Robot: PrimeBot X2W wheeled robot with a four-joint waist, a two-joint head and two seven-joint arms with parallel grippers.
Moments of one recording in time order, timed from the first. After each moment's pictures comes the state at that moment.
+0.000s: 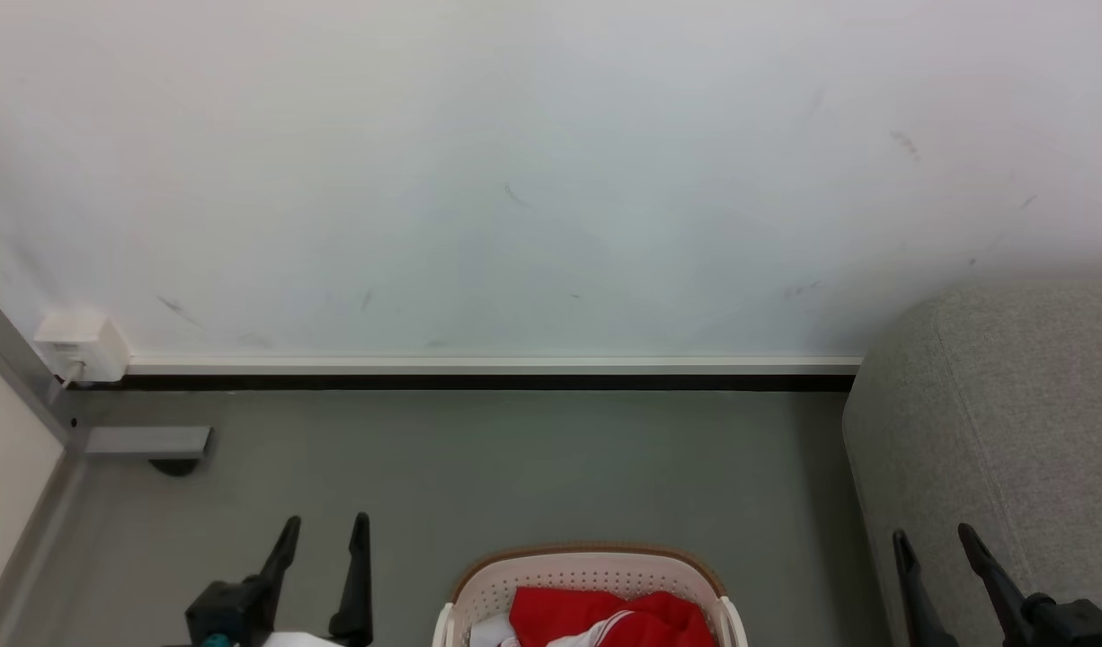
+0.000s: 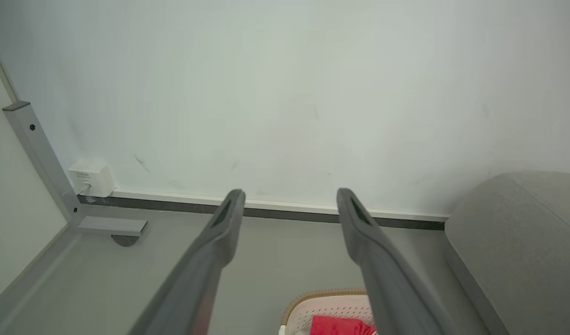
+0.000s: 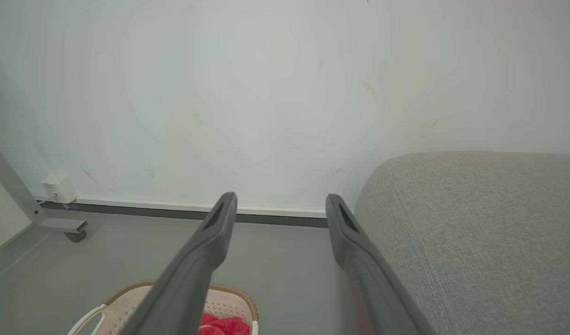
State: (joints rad) left arm -0.06 0.04 -0.05 0.30 -0.15 -0.03 -0.24; right arm -0.03 -0.13 0.08 0.31 0.29 0.13 -0.24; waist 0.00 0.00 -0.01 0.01
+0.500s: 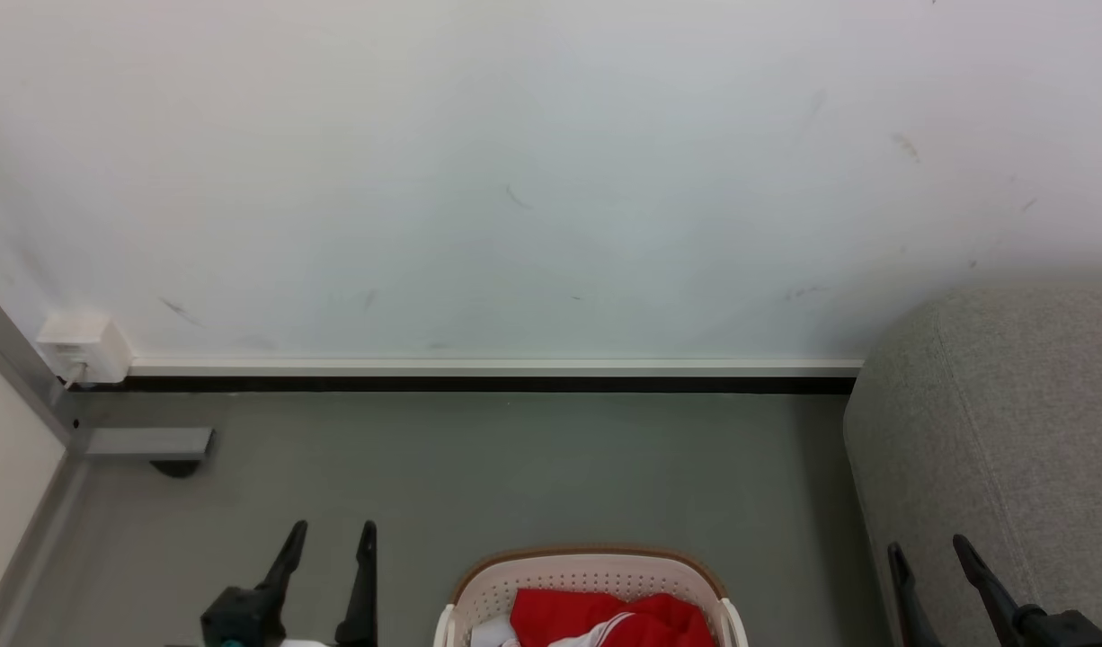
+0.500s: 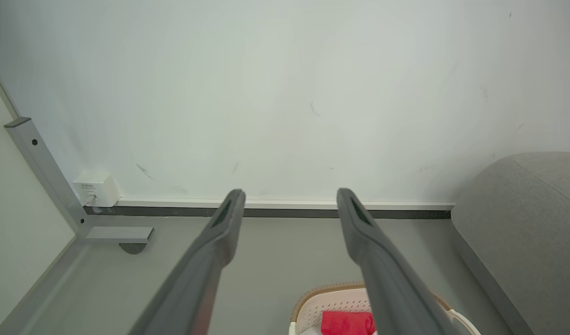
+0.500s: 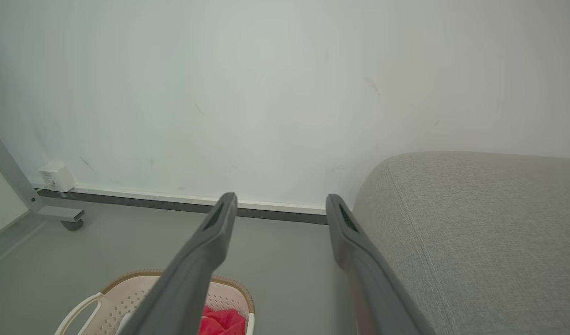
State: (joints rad) left arm -0.06 0.05 -0.05 0.32 -0.07 -0.03 -0.26; right arm -0.02 -0.13 0.09 0.34 0.24 0.13 -0.26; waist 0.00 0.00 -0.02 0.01
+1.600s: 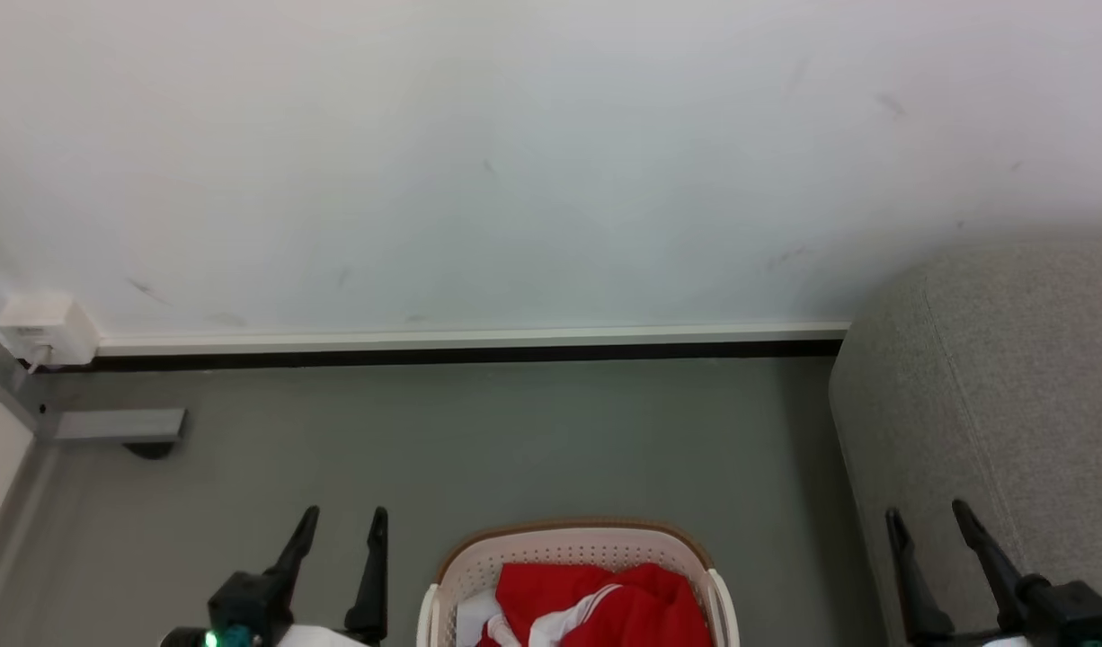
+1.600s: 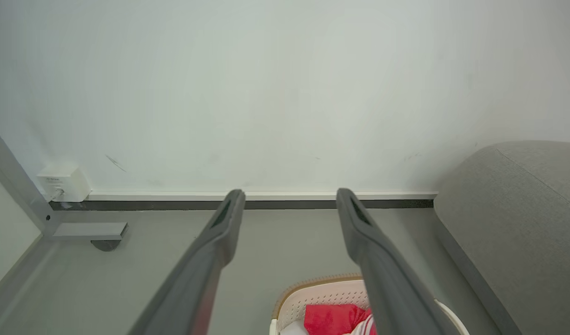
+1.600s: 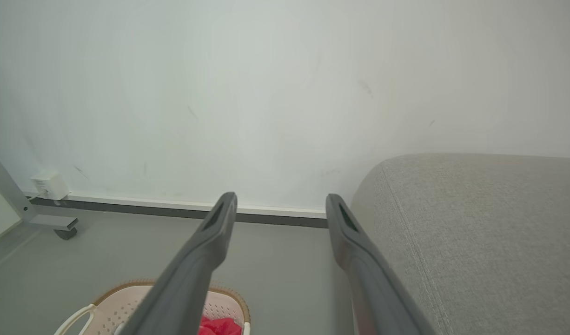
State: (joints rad) left arm -0.07 0.05 -0.06 0.33 -0.10 -0.04 -0.26; right arm -0.05 -0.13 0.10 0.32 0.26 0.13 -0.26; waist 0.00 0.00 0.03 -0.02
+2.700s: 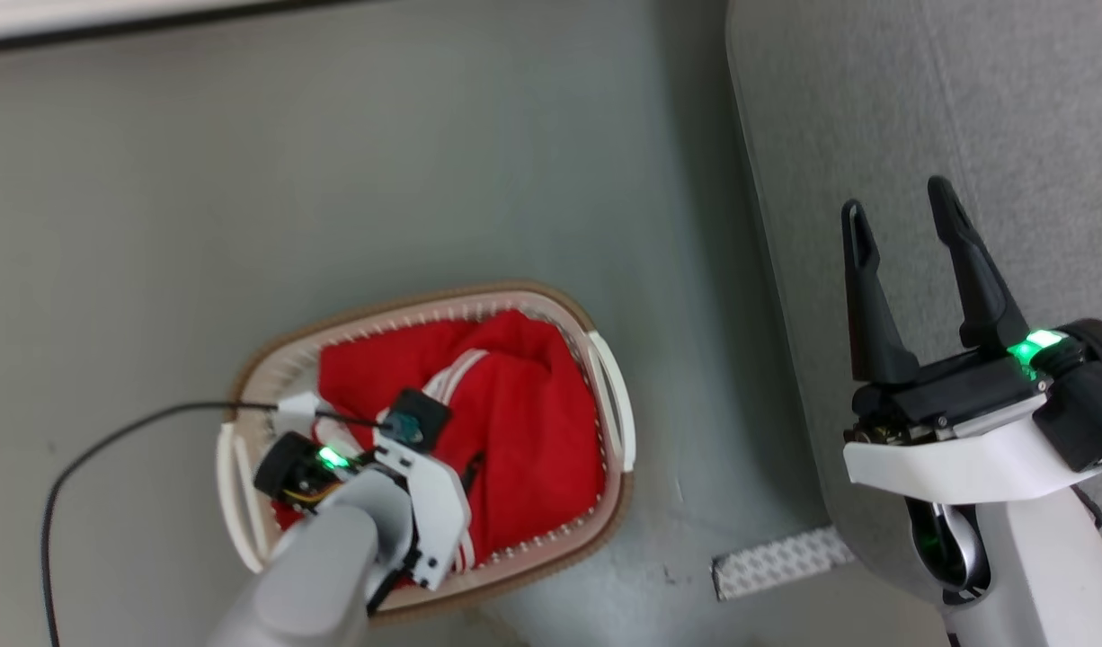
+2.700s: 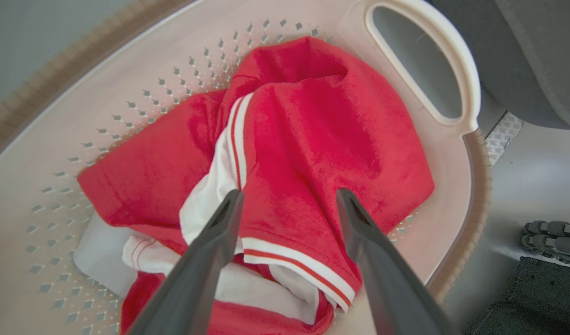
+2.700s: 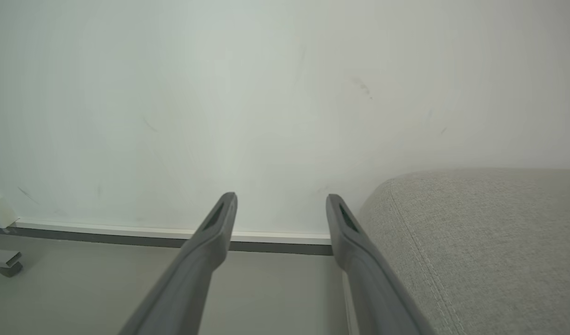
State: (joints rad) left arm -0.65 0.10 -0.50 0.89 -0.09 -0.13 0.04; right arm -0.43 -0.05 0.18 0.04 0.27 0.13 -0.26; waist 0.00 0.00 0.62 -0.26
